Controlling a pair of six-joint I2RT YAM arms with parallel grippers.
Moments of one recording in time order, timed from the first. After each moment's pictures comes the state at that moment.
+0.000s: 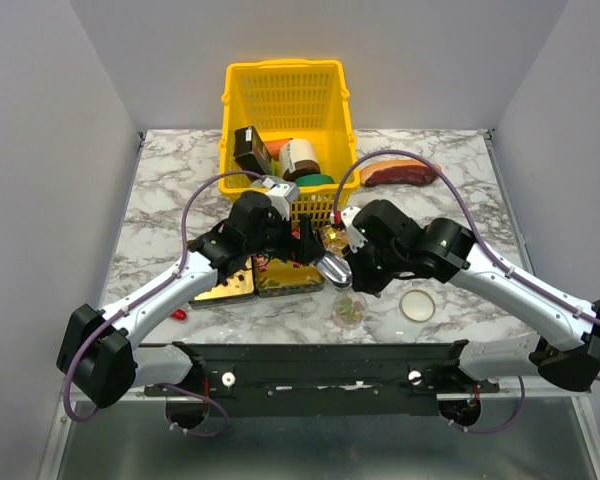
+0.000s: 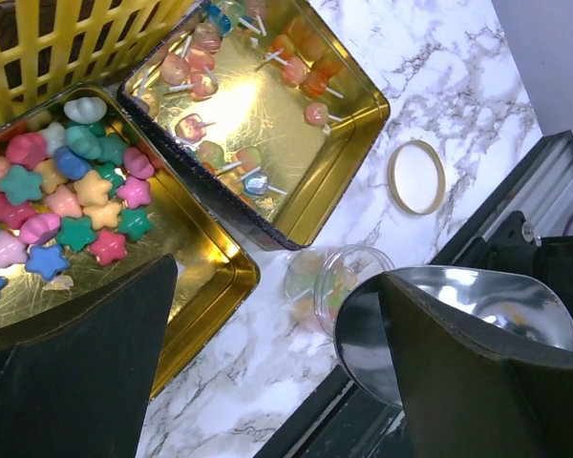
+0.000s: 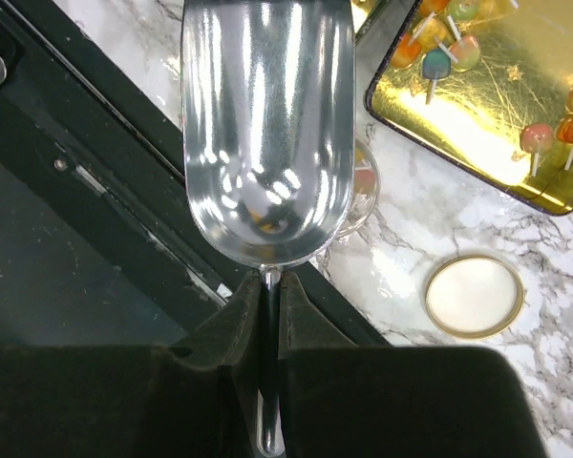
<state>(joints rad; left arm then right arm) -0.64 1.24 0.90 -0.20 0.31 -0.45 0.97 1.27 1.37 -1.10 -0.03 0.20</state>
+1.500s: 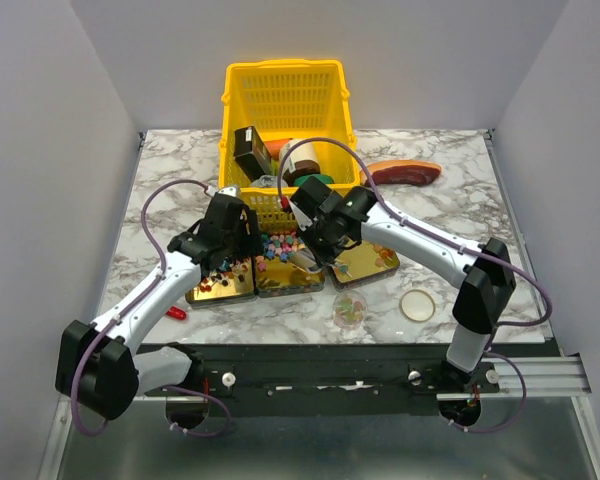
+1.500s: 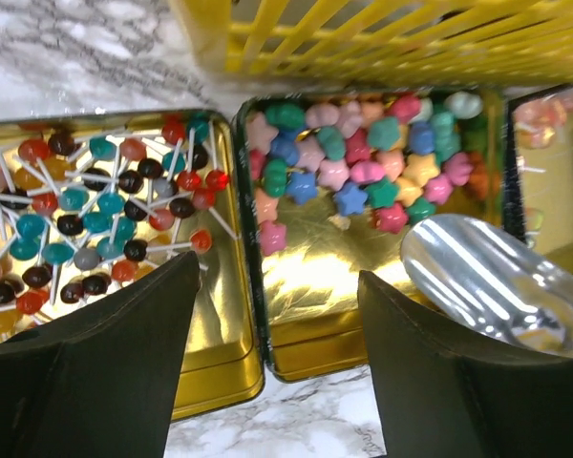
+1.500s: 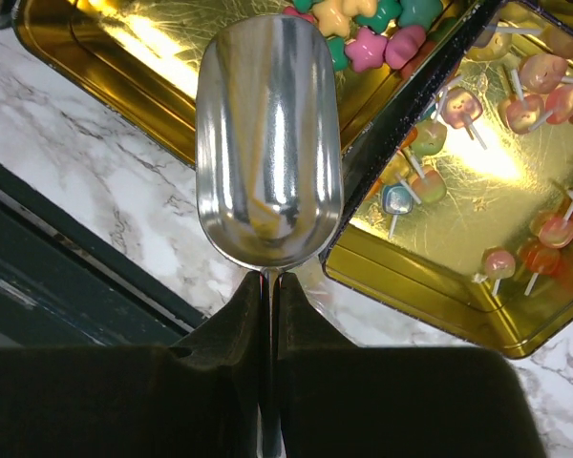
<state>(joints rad) -0.44 1.17 0.87 -0.50 -0.11 -0.54 0.90 1.77 1.62 -1.02 0.00 0.11</state>
